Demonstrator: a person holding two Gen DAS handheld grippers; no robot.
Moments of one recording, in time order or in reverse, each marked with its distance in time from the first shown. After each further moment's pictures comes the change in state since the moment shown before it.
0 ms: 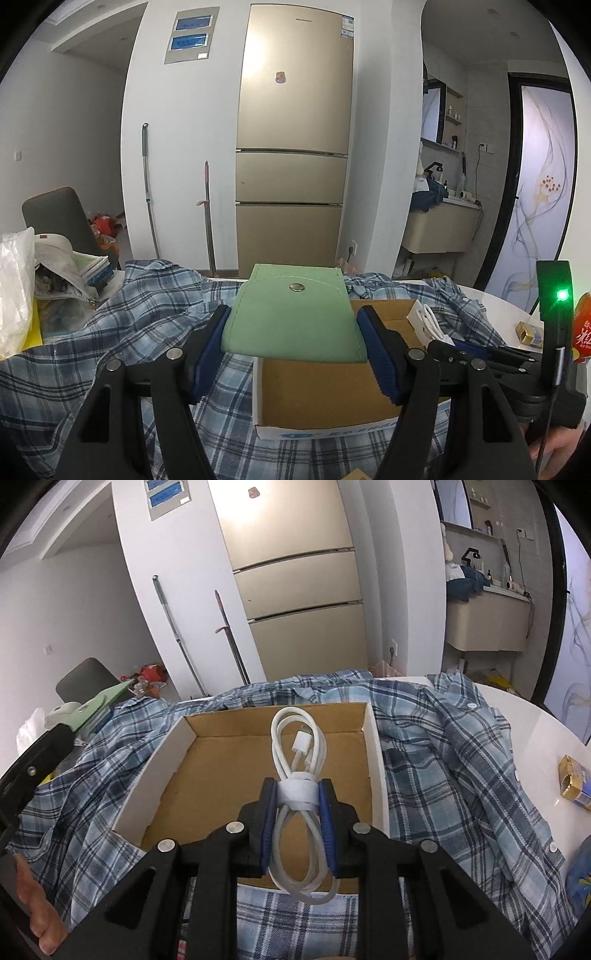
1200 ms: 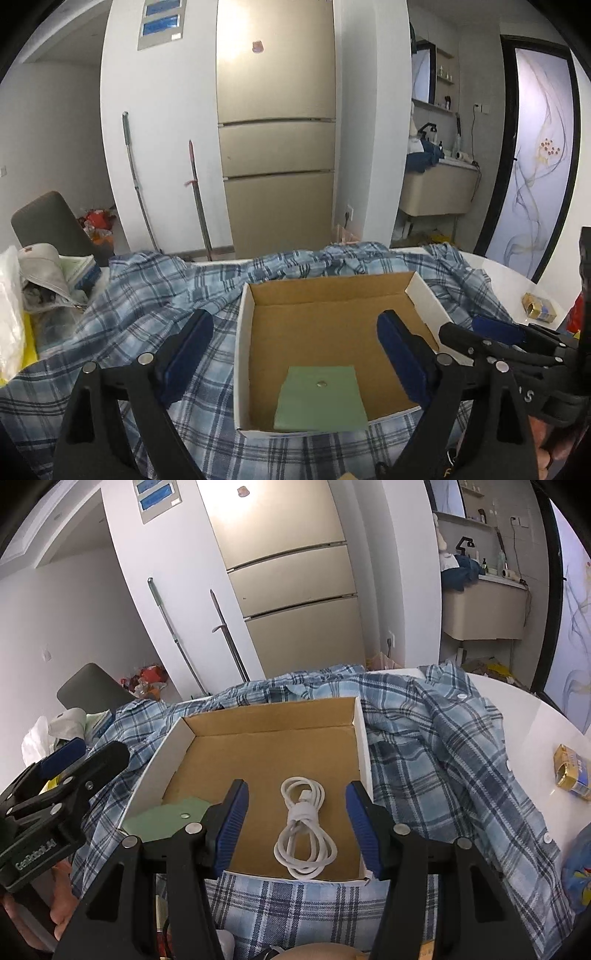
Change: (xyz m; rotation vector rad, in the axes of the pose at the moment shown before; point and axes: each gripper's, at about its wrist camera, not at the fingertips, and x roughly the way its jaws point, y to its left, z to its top) left arm 0.029 -0.023 0.009 0.087 0.130 0.004; right arm -0.019 -0.010 0.003 0.031 0.001 0.024
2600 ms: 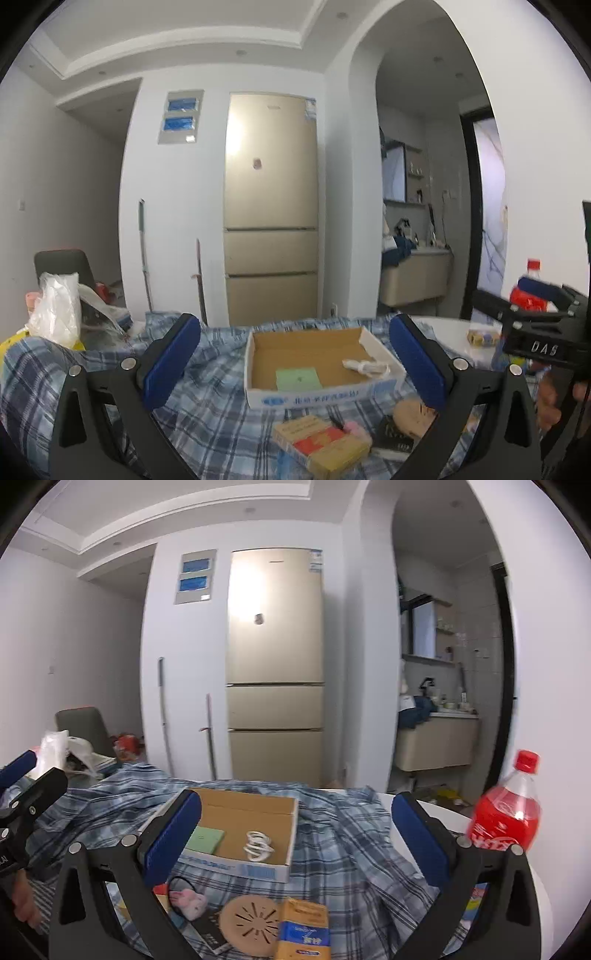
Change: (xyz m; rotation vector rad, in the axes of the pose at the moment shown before) left arm -0.185 -0.011 -0.091 0.001 -0.438 -0.045; right arm -0.177 0.017 -0.071 -0.198 -0.535 -0.195
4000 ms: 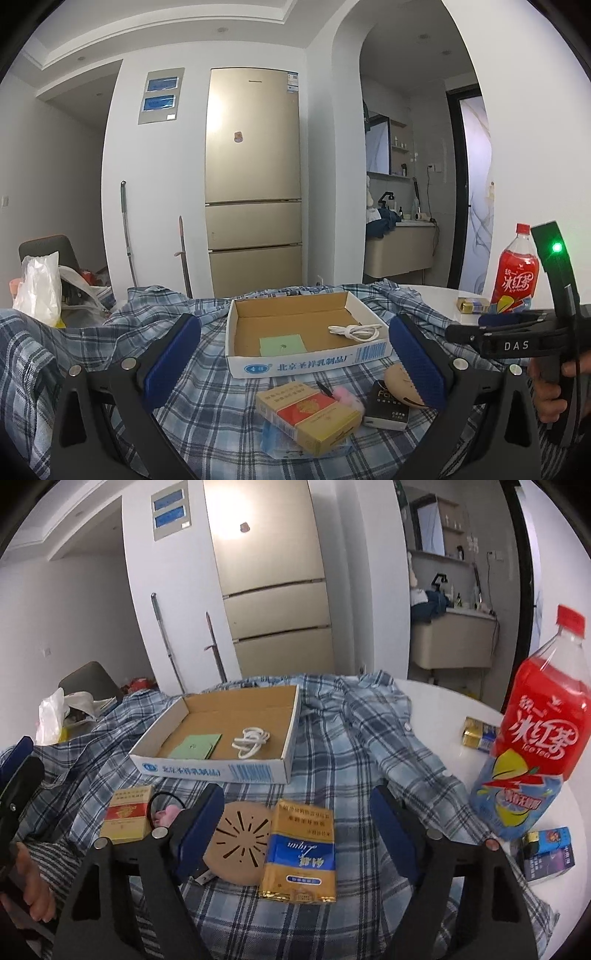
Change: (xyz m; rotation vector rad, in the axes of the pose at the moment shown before) left arm 0.009 -0.007 -0.024 0.018 0.084 -0.061; right arm 0.052 -0.034 -0.056 0.130 0.435 0.136
